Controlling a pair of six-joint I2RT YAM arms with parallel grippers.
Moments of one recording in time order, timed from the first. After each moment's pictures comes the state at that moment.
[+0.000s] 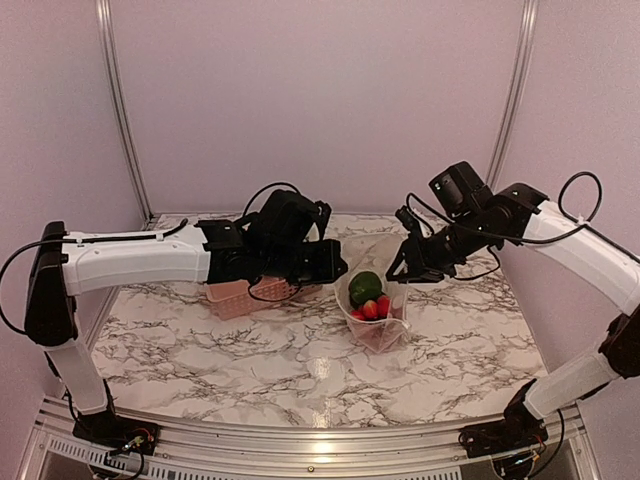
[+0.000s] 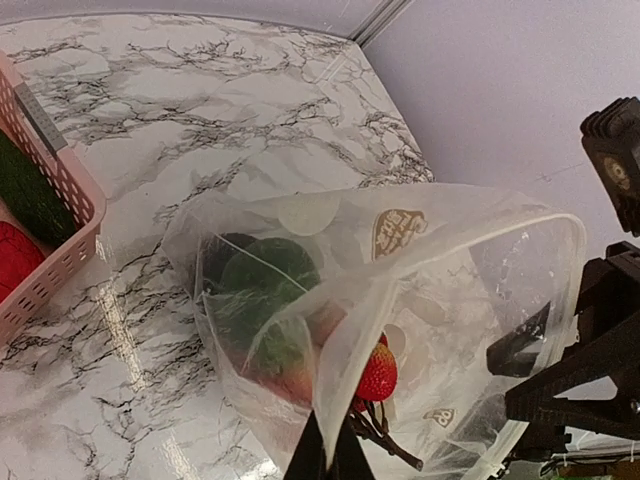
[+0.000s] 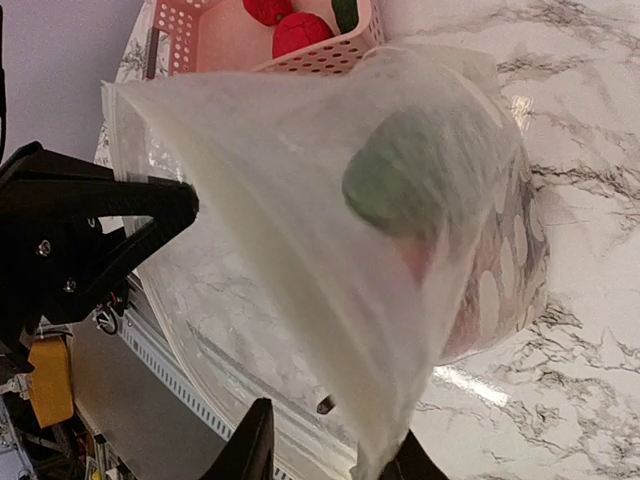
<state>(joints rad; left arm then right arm) -1.04 1.79 1.47 -0.28 -0.06 -0.77 0.63 1.38 1.37 -0.96 -0.37 0.48</state>
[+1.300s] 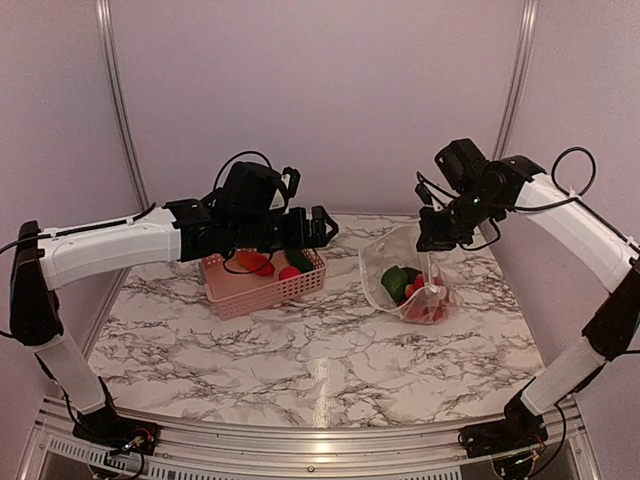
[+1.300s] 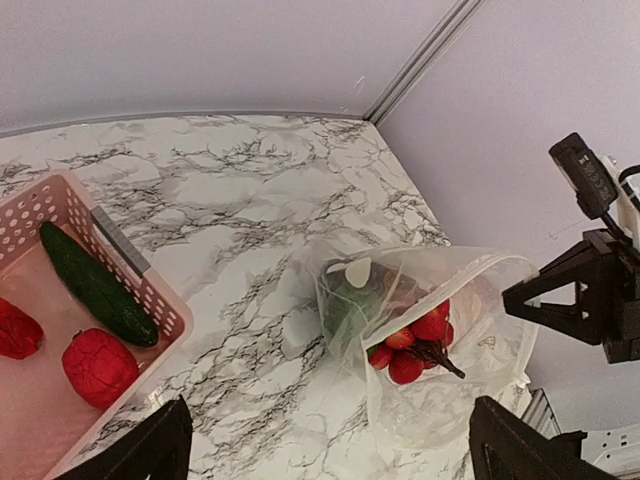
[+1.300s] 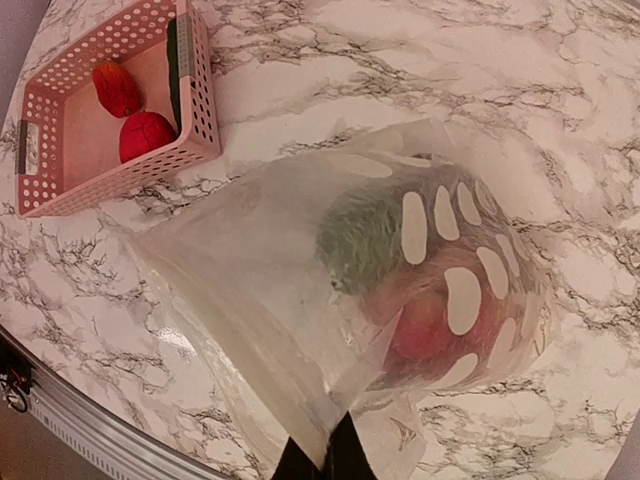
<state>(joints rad) -0.92 1.73 1.51 -0.24 -0.08 -0.61 0.51 1.51 1.59 -1.11 -0.08 0.34</state>
